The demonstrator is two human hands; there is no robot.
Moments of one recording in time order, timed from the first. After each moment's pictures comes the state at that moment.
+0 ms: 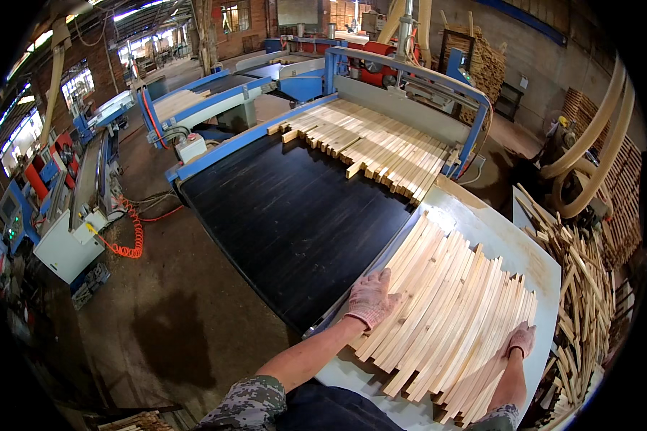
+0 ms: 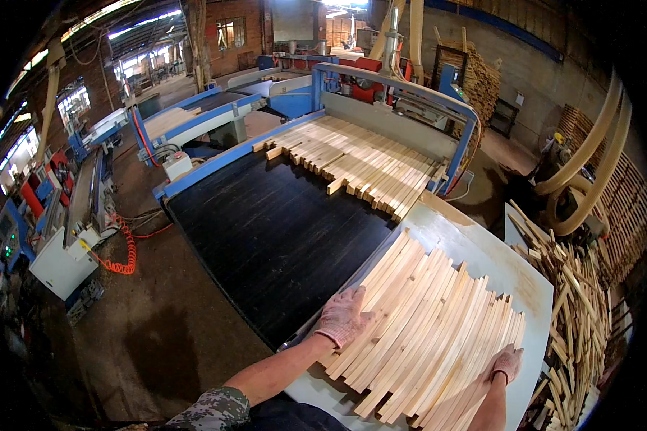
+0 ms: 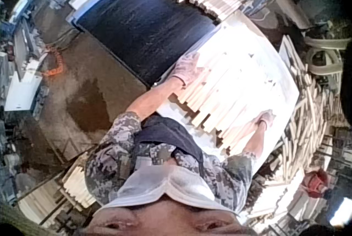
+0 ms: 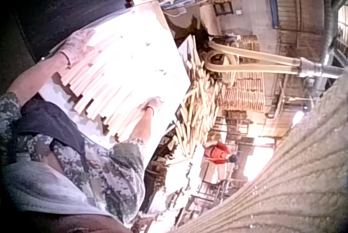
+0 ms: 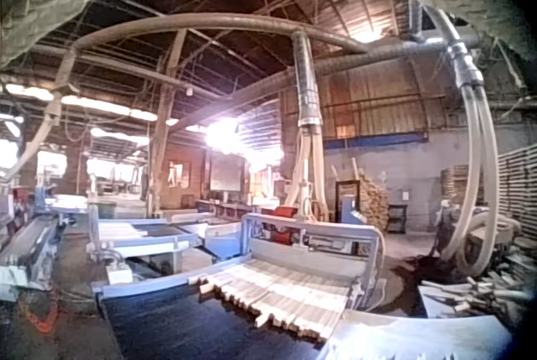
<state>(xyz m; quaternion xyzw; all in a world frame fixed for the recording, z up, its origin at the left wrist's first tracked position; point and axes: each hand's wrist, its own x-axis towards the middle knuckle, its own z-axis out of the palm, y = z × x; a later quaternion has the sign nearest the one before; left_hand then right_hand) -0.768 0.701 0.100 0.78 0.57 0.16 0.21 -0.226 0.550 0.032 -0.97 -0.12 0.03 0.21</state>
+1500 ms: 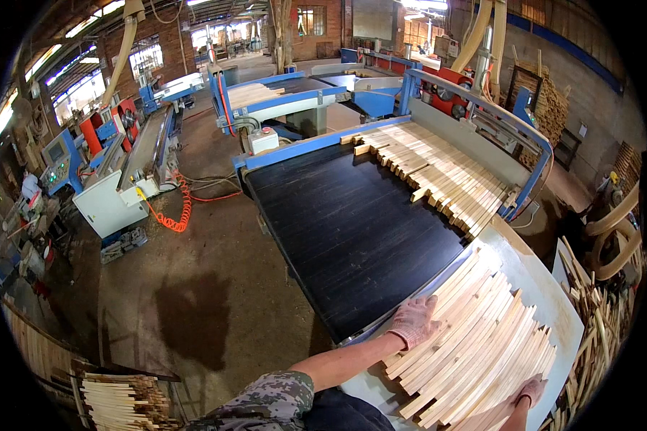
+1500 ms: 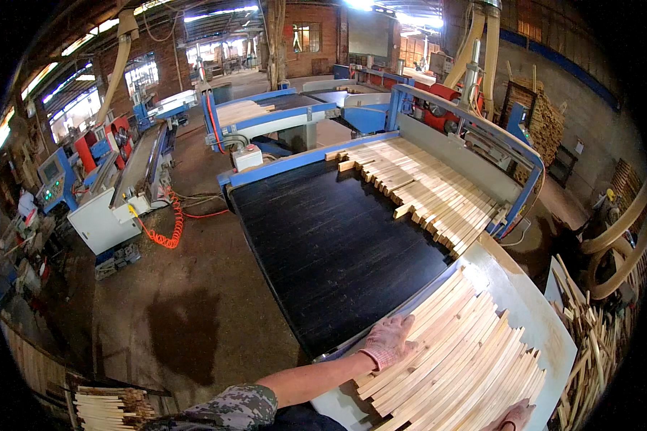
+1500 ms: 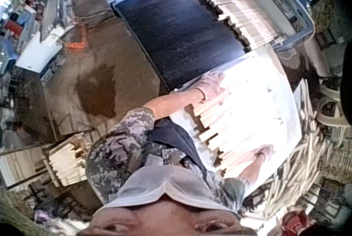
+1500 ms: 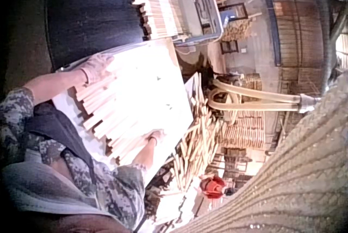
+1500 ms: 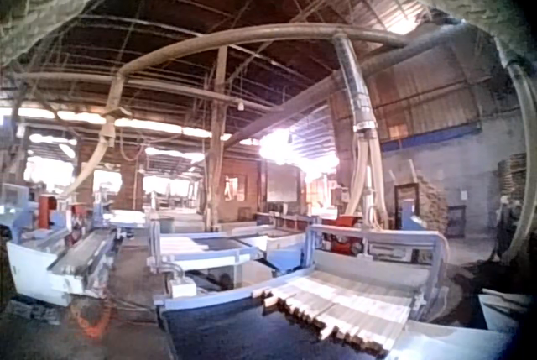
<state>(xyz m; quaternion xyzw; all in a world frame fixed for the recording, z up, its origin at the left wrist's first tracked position) -0.773 0.697 0.098 0.77 0.59 0.15 0.20 -0.163 0.575 -0.045 -0.96 -0.14 0.05 0.24</state>
